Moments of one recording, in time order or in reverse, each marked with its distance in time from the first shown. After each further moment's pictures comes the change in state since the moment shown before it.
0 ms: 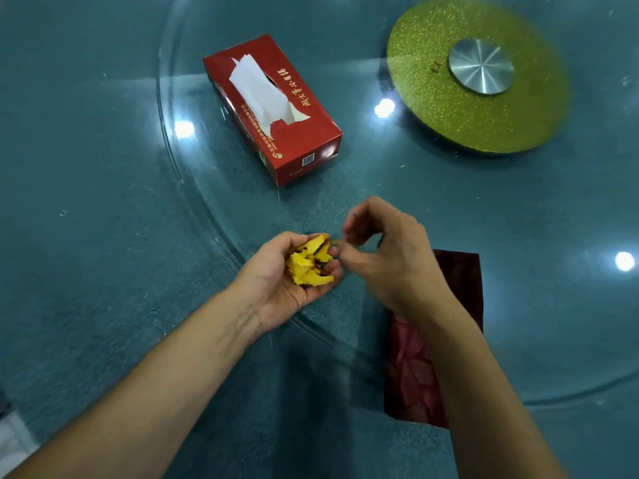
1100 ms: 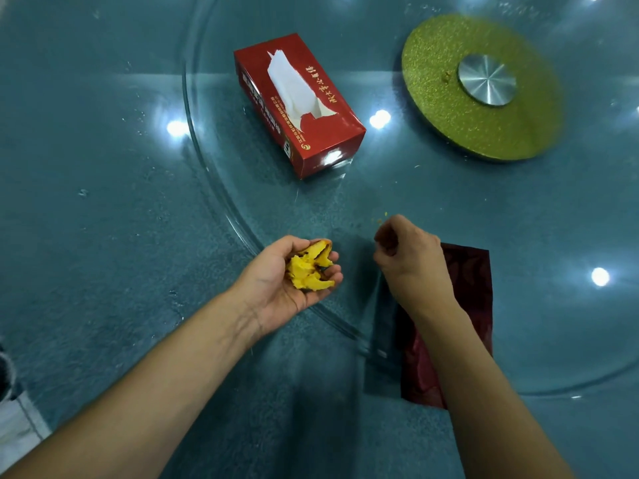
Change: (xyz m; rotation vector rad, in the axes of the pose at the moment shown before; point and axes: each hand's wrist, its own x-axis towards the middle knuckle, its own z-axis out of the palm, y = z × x) left_hand -0.023 -0.003 -0.034 -0.014 -0.028 0.012; right_hand -0.008 0.040 0.026 -0.421 0.133 0.097
